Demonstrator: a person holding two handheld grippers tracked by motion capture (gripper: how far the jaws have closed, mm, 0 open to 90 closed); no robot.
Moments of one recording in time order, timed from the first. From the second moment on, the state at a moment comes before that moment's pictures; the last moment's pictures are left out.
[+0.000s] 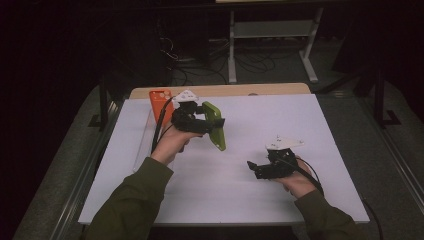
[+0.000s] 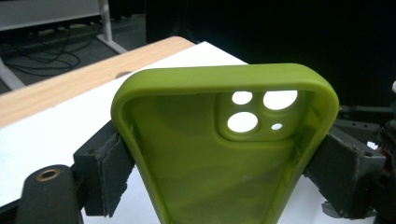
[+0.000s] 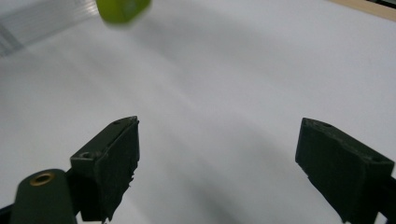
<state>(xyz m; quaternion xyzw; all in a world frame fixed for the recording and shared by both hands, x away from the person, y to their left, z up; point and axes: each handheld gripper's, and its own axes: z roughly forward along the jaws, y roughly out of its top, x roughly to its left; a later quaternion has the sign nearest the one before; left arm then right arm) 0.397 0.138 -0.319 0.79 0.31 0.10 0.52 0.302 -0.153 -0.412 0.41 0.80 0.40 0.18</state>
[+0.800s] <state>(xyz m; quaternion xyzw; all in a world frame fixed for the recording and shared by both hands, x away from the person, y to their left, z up) 0.416 0.210 -0.269 0.76 0.37 0.19 0.49 0.281 -0.180 -0.436 0.38 0.82 0.40 0.16</state>
